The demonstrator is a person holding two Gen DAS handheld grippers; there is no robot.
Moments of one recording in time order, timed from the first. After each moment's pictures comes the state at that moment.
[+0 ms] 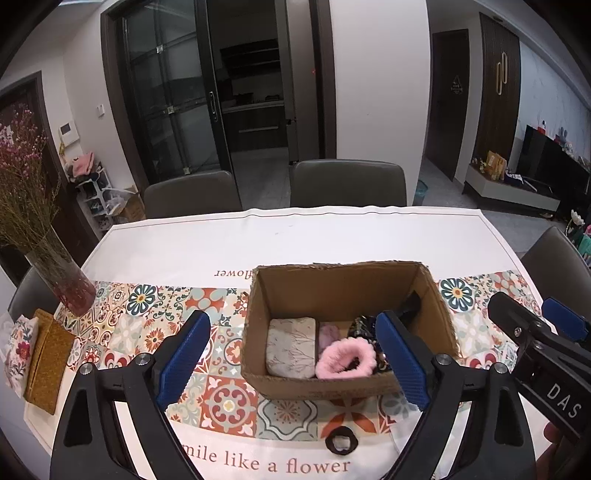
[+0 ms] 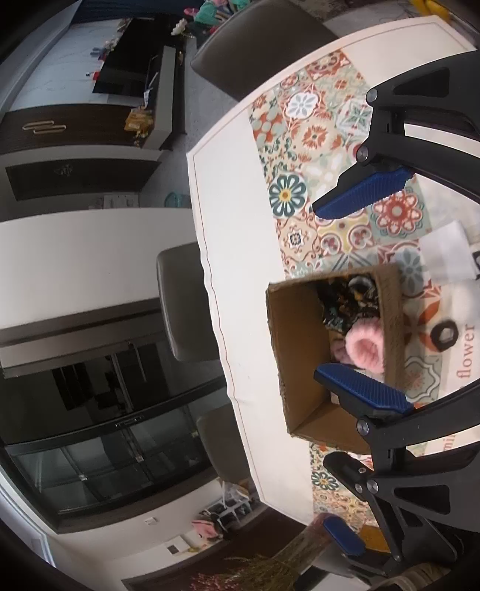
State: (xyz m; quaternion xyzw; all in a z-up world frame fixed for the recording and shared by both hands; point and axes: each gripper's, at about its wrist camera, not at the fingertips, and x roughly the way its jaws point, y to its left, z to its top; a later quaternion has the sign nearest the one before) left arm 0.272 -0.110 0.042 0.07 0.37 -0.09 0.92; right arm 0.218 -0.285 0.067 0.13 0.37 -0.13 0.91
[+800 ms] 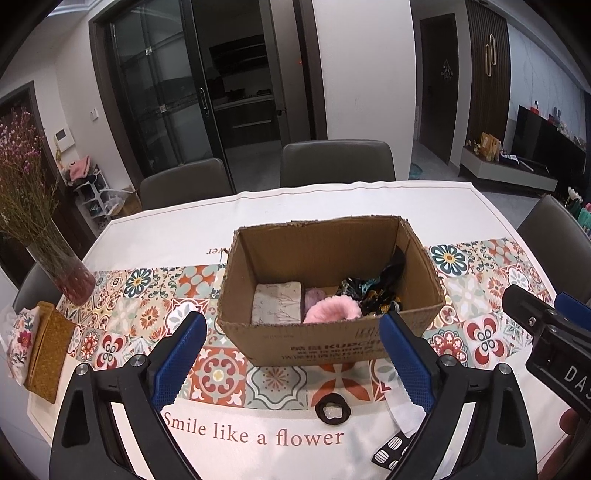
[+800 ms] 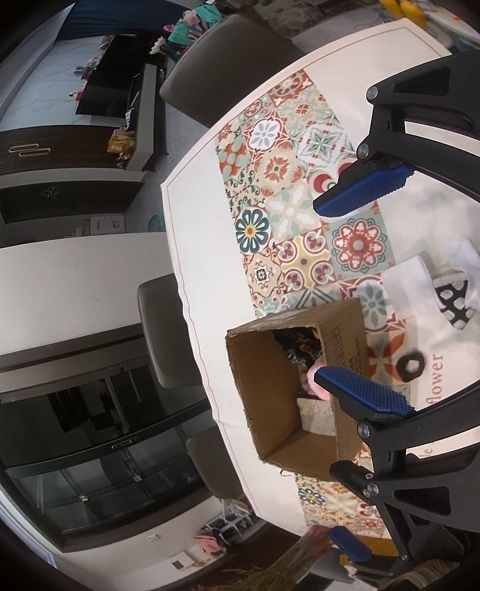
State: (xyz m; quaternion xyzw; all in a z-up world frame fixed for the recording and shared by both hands) left arm 0.225 -0.127 0.013 0.10 0.38 -0.09 0.92; right arm 0.163 -0.306 0.042 0.15 0.39 -0.16 0.90
